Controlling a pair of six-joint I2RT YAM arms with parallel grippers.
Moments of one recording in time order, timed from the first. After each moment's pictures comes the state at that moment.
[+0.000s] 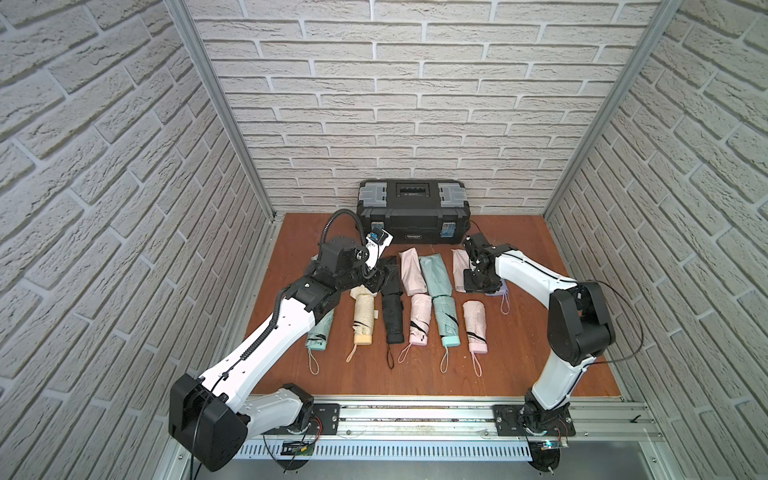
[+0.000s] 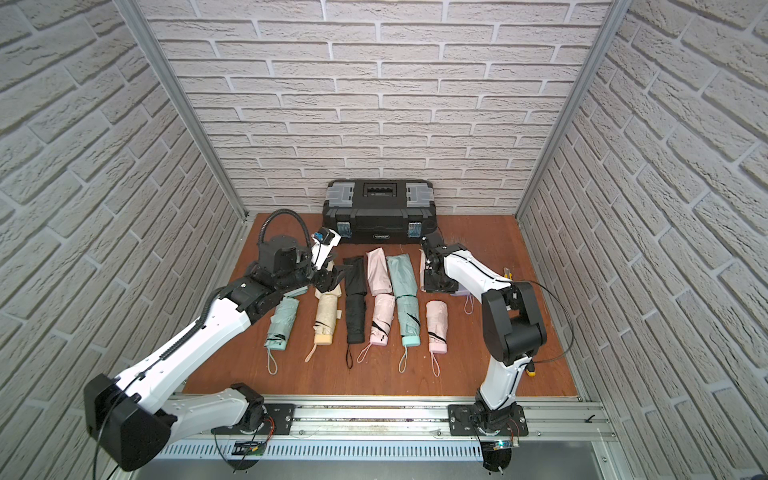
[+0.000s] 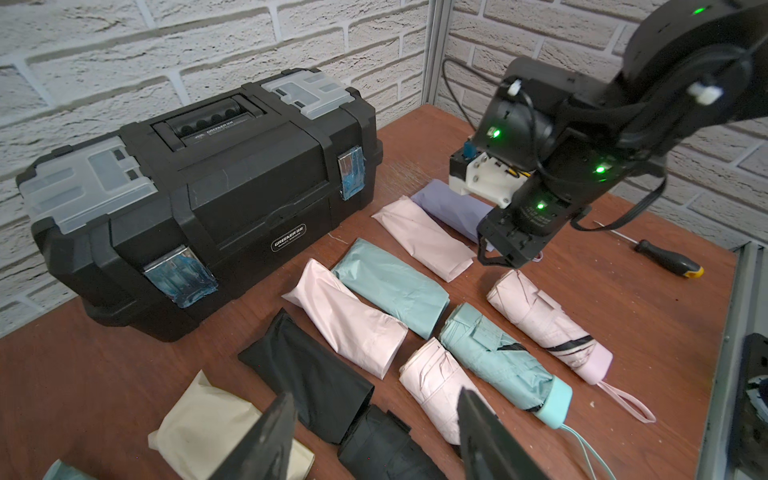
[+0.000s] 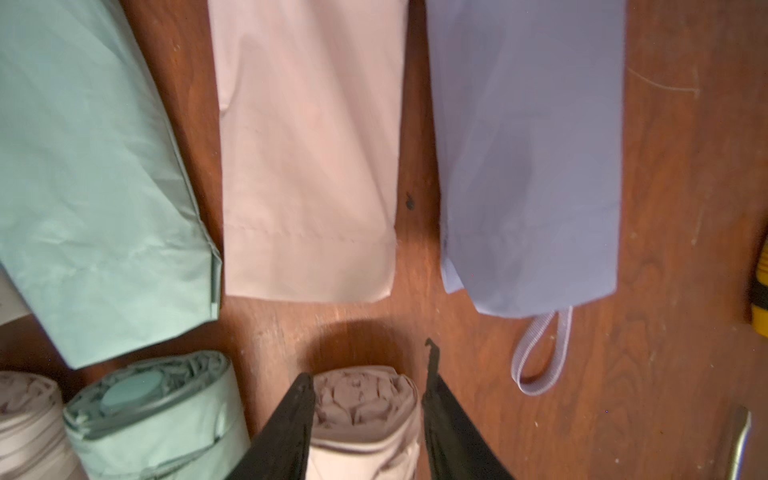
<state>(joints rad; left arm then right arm) -0.54 1.18 1.04 -0.32 0.26 0.10 0.25 1.72 1.26 -0.91 0.18 0.39</state>
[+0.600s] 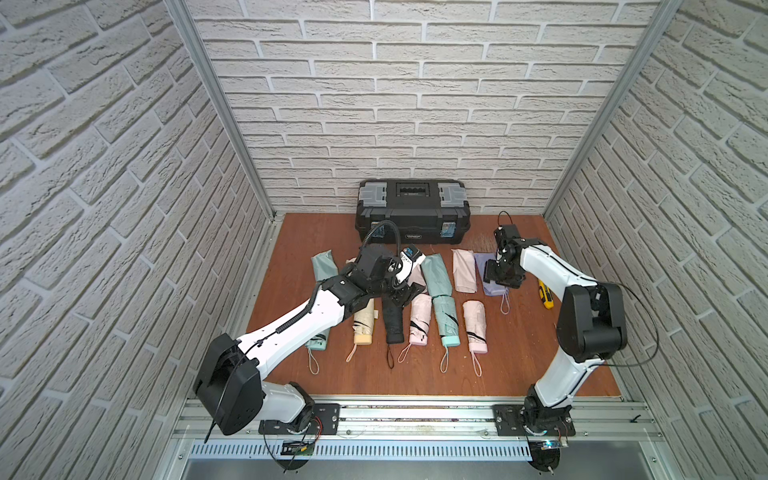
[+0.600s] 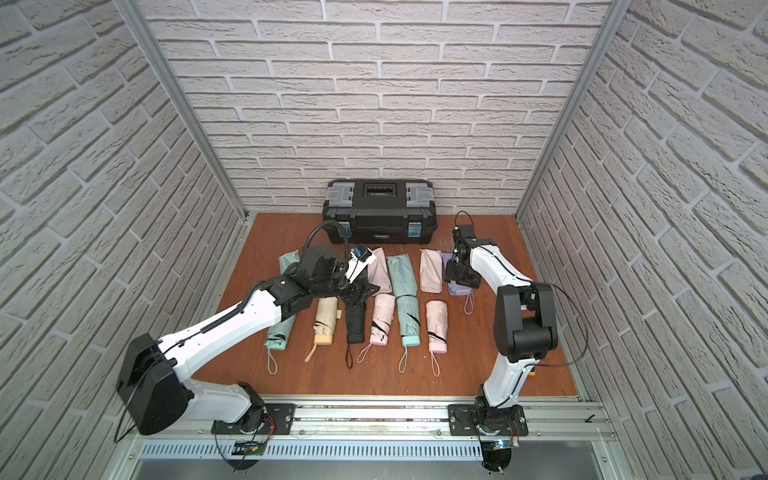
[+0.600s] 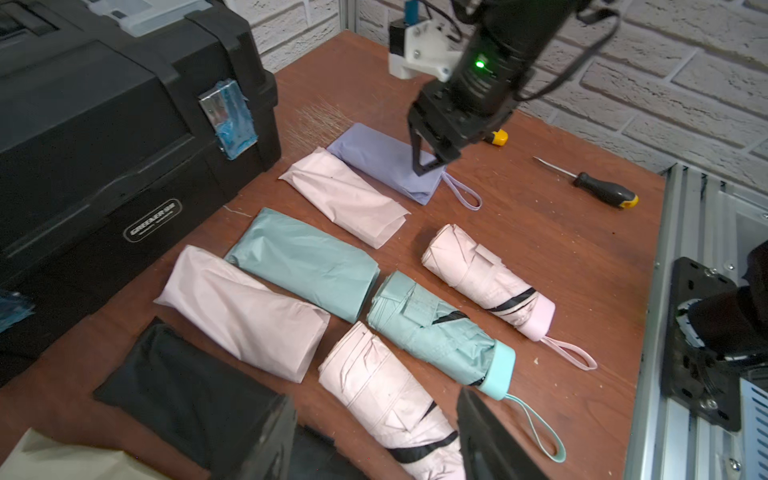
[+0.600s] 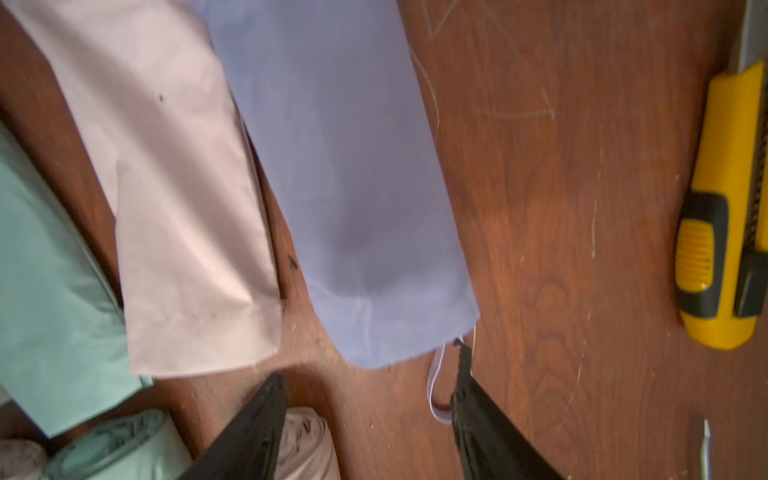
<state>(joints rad) -0.77 1.40 1.09 -0.29 0.26 0.09 0.03 1.88 1.44 -0.89 0.12 0.35</state>
